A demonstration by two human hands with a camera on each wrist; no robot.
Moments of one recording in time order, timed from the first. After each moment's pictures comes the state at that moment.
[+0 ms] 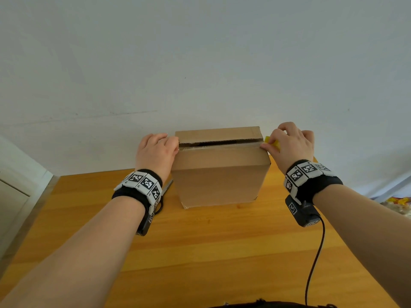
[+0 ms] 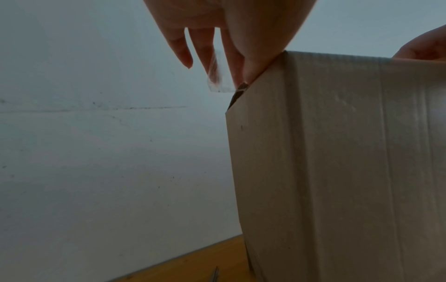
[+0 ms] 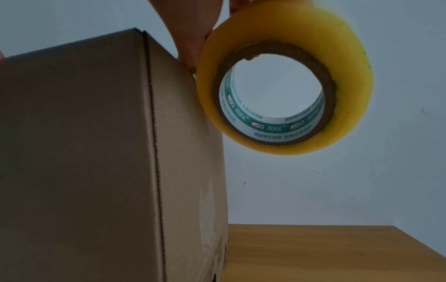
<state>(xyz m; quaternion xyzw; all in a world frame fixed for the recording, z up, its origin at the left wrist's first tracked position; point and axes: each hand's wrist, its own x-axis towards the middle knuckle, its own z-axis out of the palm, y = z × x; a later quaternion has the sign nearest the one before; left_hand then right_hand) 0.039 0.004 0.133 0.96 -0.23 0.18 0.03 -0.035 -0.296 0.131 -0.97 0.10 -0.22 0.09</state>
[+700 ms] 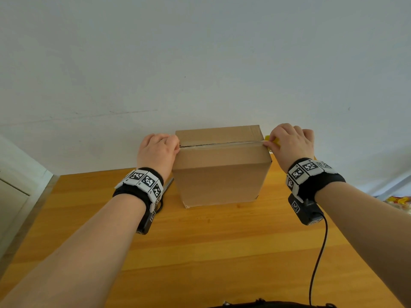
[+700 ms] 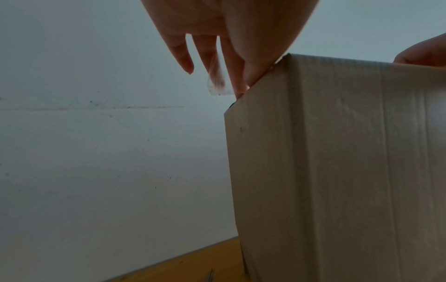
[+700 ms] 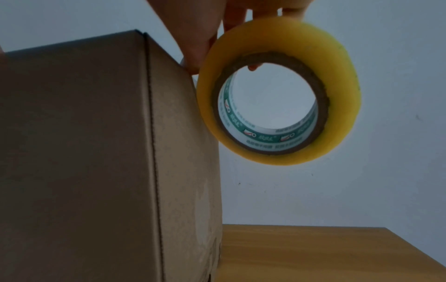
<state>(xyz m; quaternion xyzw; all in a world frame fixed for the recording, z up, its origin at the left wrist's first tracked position) 0.039 0.001 0.134 0.95 -0.24 0.20 0.05 -0.028 -0.303 0.126 -0.97 0.09 -0.21 0.08</state>
